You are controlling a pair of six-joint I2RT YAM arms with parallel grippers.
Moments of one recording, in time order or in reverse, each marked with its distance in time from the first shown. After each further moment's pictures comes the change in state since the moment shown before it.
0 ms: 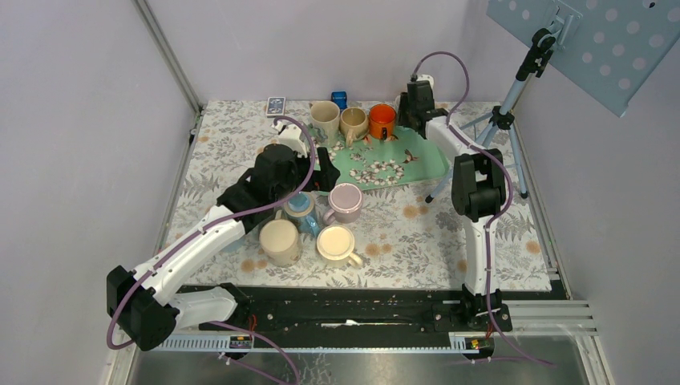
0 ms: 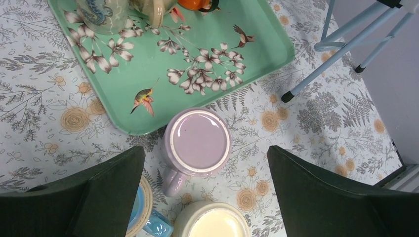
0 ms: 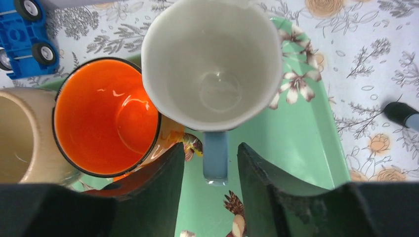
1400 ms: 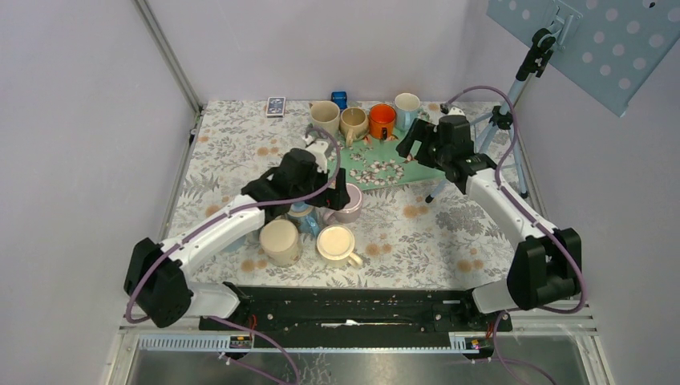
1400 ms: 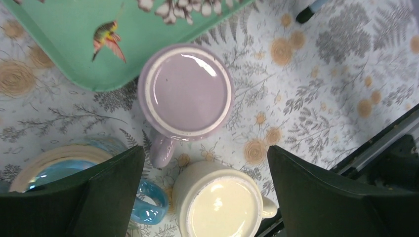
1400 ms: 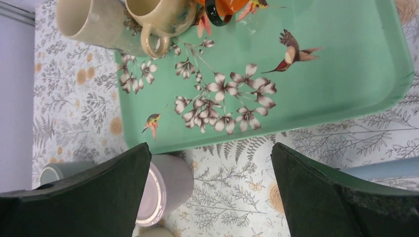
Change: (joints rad) left arm -0.016 0.149 -0.008 -0.076 0.173 0.047; right arm 0.037 -0.827 -0.756 0.007 -0.224 0.274
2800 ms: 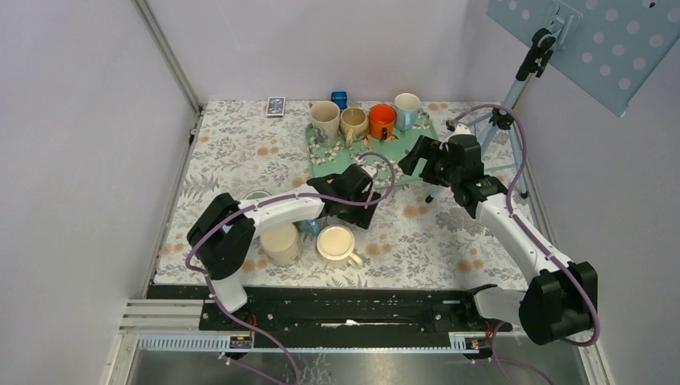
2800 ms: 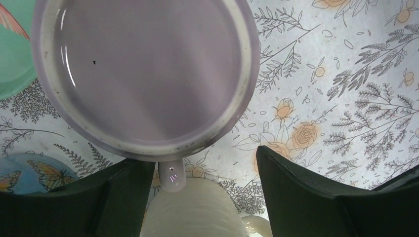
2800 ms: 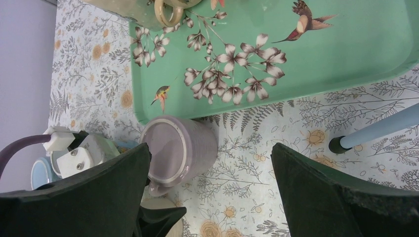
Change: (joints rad) left arm -0.206 0.451 0.196 -0.098 -0.132 0.011; right arm 0.001 -0.217 -0.208 0.034 -0.082 0.014
